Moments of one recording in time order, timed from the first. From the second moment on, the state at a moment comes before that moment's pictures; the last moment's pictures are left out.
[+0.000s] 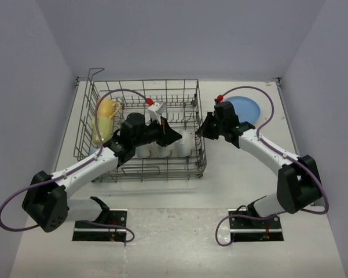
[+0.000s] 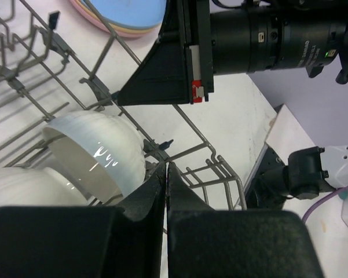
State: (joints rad) left arm -0.64 1.29 0.83 0.19 0.41 -0.51; right arm 0.44 1.47 1.01 -0.29 -0.13 0.75
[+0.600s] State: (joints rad) left arm -0.46 0.94 0.81 -0.21 0.10 -0.49; right arm 0.44 1.45 1.01 -0.33 -0.12 0.73
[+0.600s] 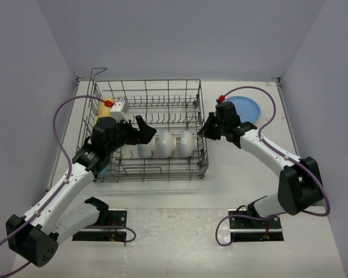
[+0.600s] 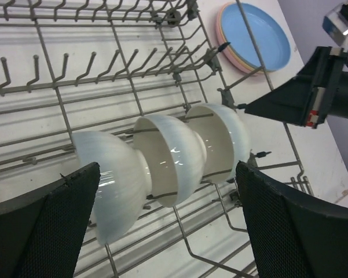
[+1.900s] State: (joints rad) left arm -0.14 1.15 0.42 0.41 0.77 -0.66; right arm 0.43 1.45 1.02 -0.36 -0.10 0.74
